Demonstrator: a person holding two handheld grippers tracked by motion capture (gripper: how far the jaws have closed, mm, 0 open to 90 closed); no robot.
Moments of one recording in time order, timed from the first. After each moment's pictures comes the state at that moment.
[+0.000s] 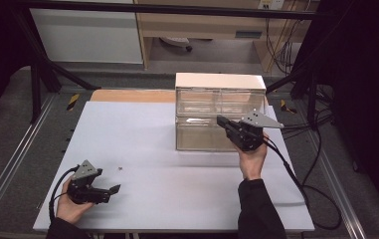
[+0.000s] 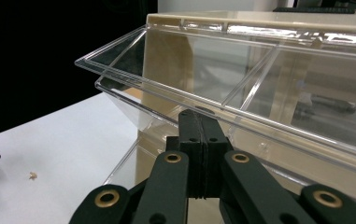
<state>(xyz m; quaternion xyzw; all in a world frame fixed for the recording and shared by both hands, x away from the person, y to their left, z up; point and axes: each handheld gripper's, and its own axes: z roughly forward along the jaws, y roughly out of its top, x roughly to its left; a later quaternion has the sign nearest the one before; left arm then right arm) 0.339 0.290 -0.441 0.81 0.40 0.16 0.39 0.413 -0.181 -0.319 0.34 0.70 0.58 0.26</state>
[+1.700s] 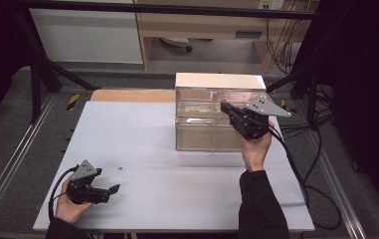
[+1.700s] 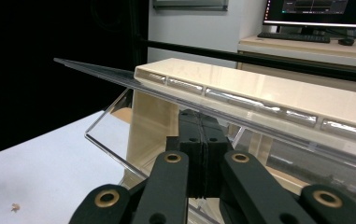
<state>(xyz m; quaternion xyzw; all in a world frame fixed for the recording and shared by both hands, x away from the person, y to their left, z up) 0.338 0.292 -0.440 0.81 0.40 0.16 0.39 0.419 -0.183 -0.281 0.33 0.68 0.58 0.30</state>
